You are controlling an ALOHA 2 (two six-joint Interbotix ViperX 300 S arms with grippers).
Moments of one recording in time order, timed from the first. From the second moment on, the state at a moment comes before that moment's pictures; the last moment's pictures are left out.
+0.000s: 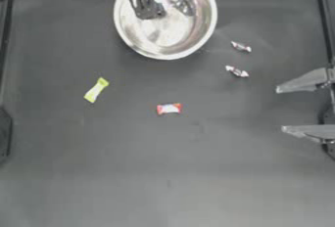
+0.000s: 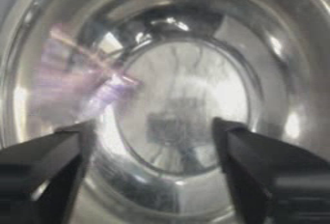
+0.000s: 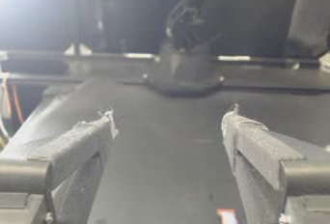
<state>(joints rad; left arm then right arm) 0.70 0.34 -0.04 -0.17 0.69 0.57 -0.01 -1.00 1.27 -0.01 -0.29 0.01</state>
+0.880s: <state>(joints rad) 0.53 -0.13 0.28 -0.18 0.74 0.52 -0.04 -1.04 1.27 0.02 -0.24 0.01</state>
